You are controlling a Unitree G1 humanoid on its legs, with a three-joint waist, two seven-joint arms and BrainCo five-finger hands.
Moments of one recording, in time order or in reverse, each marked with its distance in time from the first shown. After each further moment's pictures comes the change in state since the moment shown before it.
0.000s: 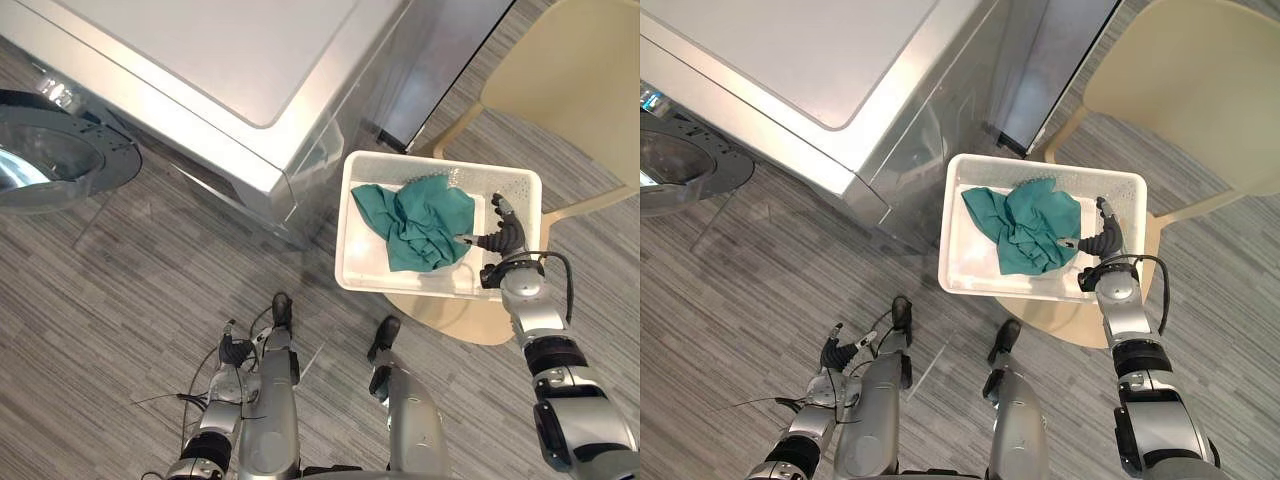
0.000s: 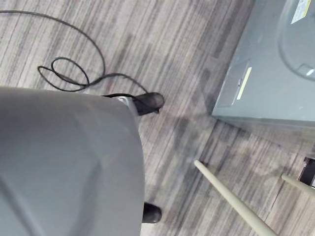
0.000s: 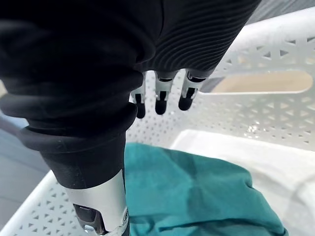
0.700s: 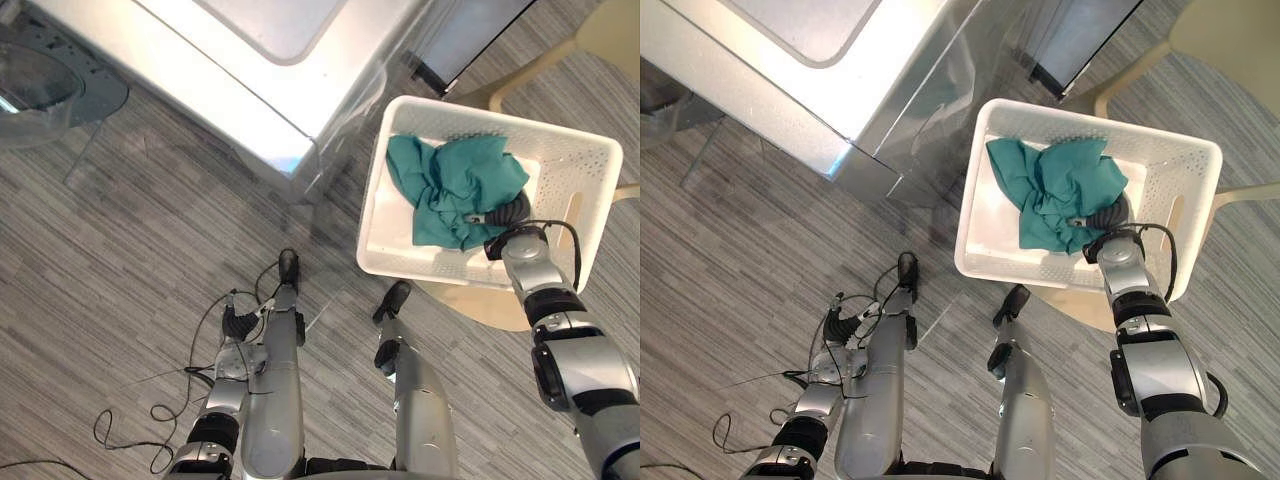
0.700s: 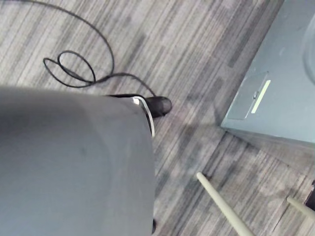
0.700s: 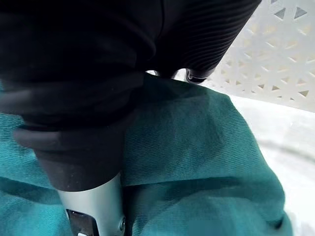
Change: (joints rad) left arm -0.066 -0.070 0.021 -0.136 -0.006 -0.019 0.048; right arm -0.310 -0.075 0.070 0.338 -0.035 0.046 -0.094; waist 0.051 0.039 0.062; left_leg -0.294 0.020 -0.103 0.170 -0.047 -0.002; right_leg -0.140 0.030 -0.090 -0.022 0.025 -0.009
